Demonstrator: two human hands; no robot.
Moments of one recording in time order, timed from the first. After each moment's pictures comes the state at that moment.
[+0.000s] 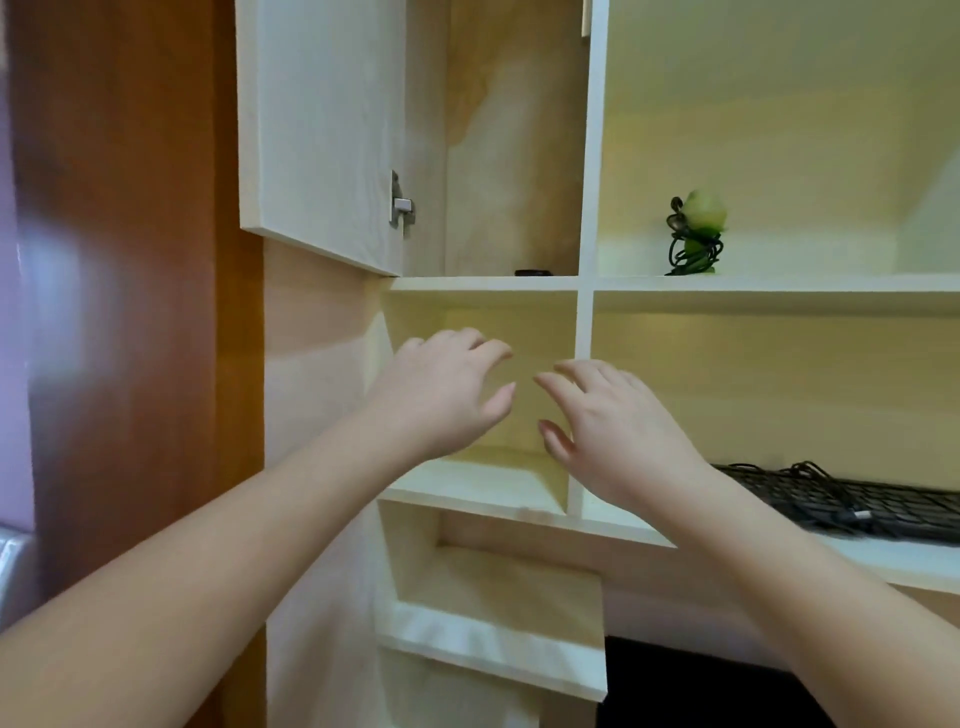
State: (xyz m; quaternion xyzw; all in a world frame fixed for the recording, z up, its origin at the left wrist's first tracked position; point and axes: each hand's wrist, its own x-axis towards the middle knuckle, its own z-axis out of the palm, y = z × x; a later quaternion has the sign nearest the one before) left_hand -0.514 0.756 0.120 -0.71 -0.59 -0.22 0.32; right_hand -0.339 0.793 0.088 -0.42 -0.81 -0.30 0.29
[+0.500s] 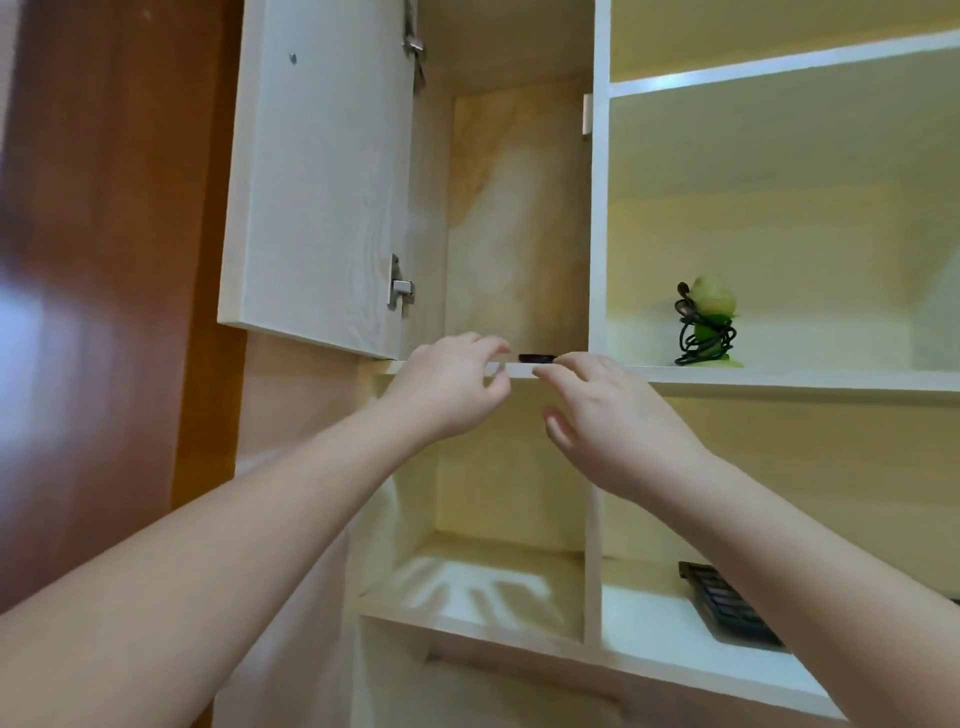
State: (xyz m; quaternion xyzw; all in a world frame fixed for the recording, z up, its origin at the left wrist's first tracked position) left_hand -0.535 0.840 0.198 -0.70 -0.57 -0.33 0.28; right_hand -0.357 0.834 0.169 -0.40 -0.79 -0.33 0.33
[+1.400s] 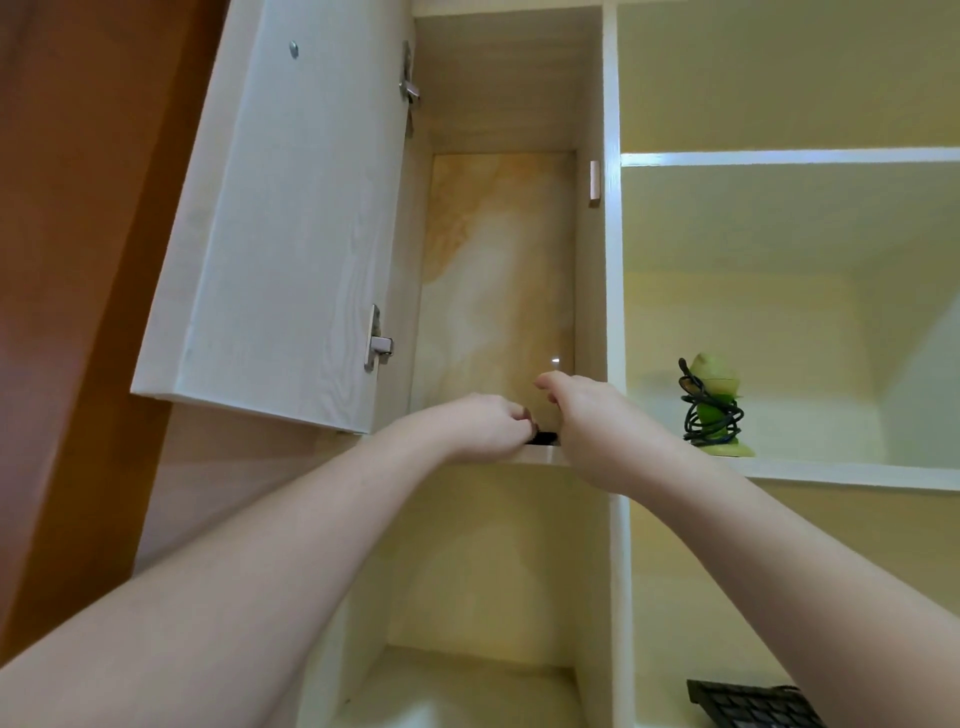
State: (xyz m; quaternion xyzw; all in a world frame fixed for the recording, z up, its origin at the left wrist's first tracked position) left_hand -0.534 0.916 0.254 -0.79 -0.55 -0.23 0.10; right_hand -0.398 0.874 0.239 -0.50 -0.77 -0.21 0.32
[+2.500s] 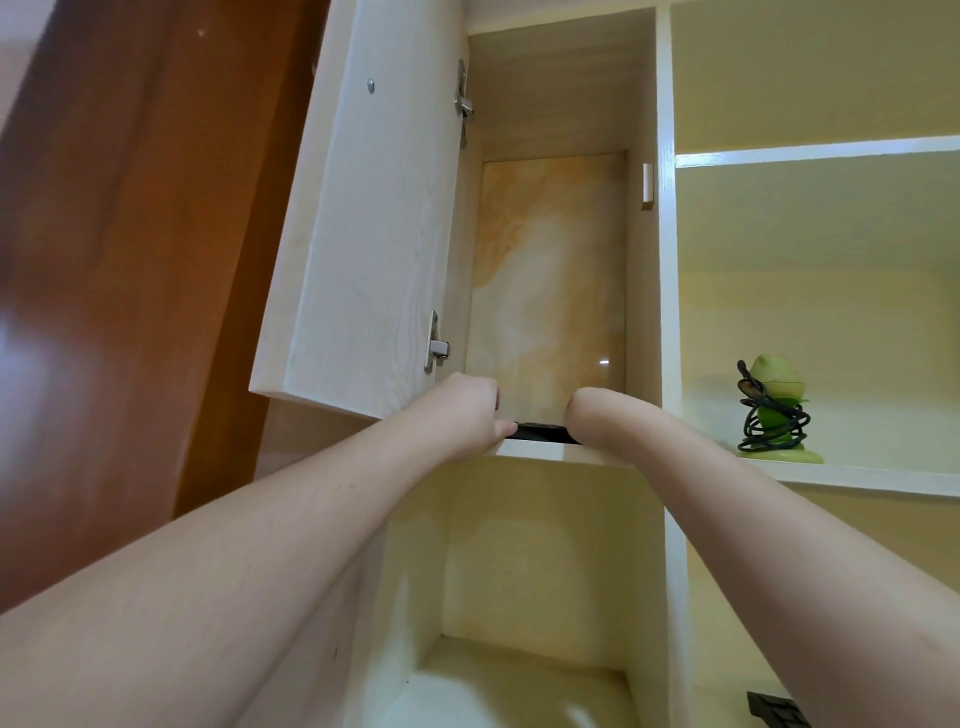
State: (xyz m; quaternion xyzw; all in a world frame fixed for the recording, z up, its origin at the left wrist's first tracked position) left_hand -0.585 0.882 0.248 -0.69 -0.63 -0.29 0.19; right_hand -0.441 0.920 0.268 -0.65 -0.73 -0.15 0.17
